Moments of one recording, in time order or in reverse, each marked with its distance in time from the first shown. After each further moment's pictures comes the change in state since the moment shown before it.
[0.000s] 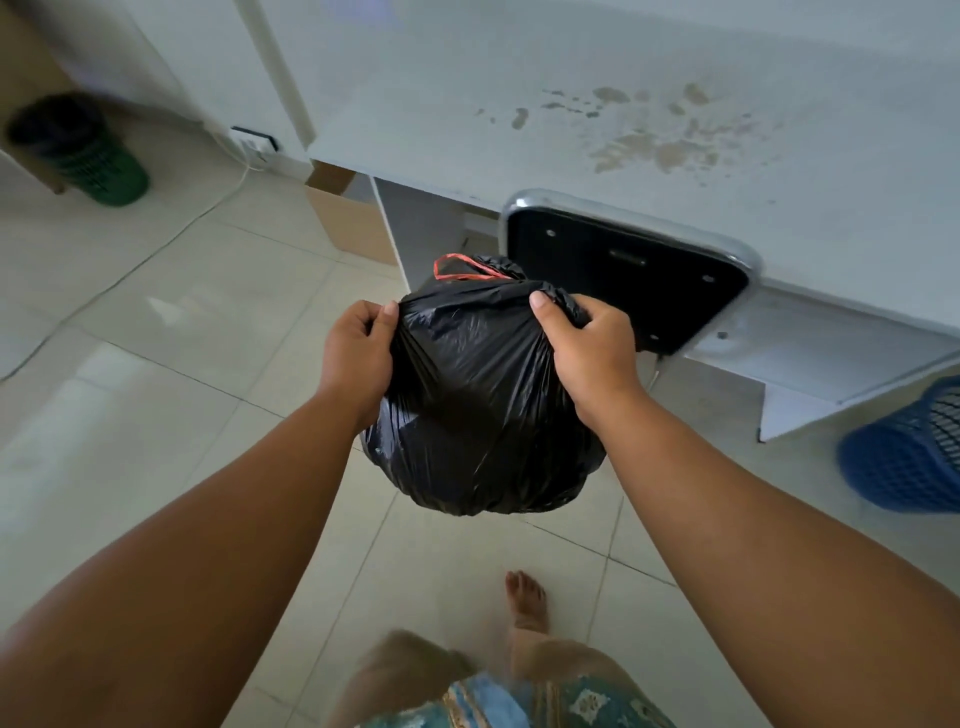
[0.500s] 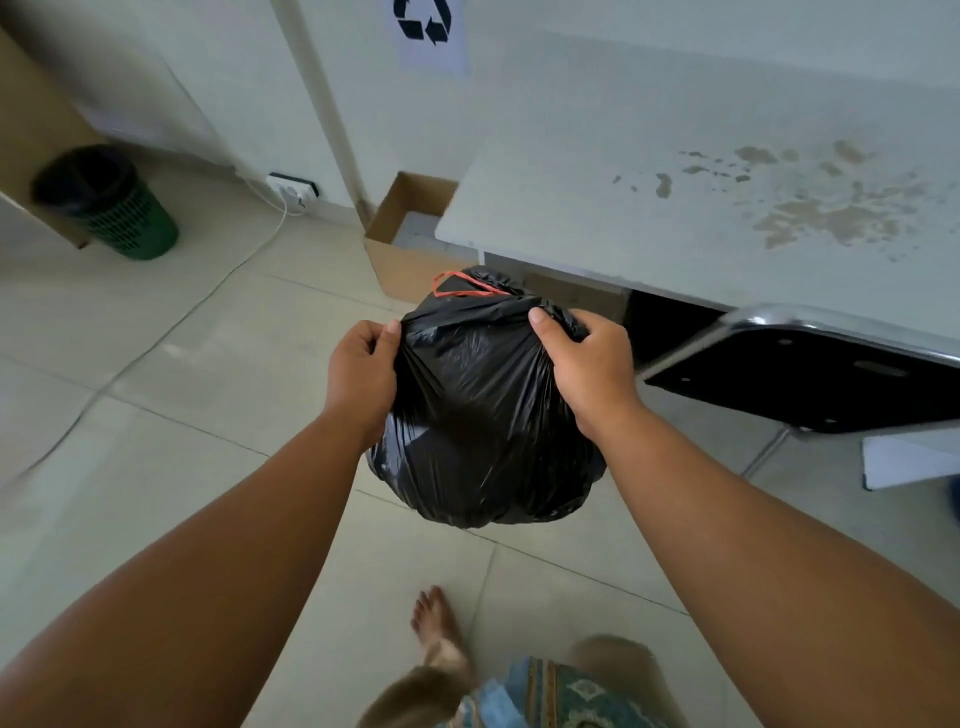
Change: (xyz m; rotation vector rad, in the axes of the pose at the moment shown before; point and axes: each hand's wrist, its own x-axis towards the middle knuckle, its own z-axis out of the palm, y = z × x) left_hand 0.246 -0.012 -0.177 0.045 -0.032 0.000; right_hand 0.095 -0.070 0.279 0.019 0.058 0.038
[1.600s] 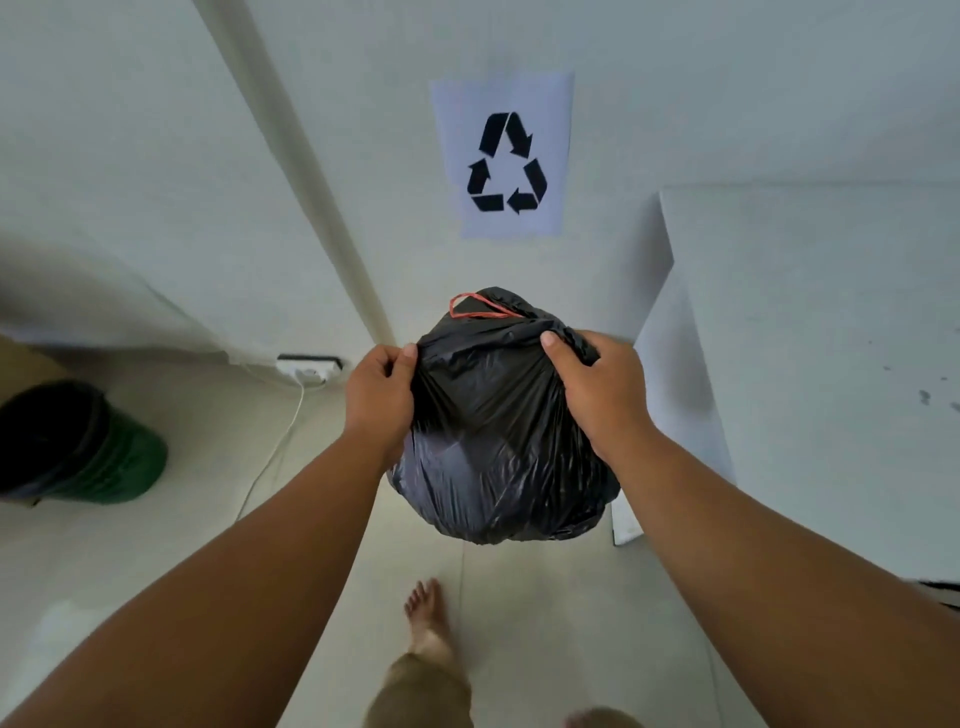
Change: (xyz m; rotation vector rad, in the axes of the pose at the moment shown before) left_hand 0.604 0.098 -0.095 -0.018 -0.227 0.102; right_hand 0.375 -0.160 0.393 -0.100 0.272 -0.061
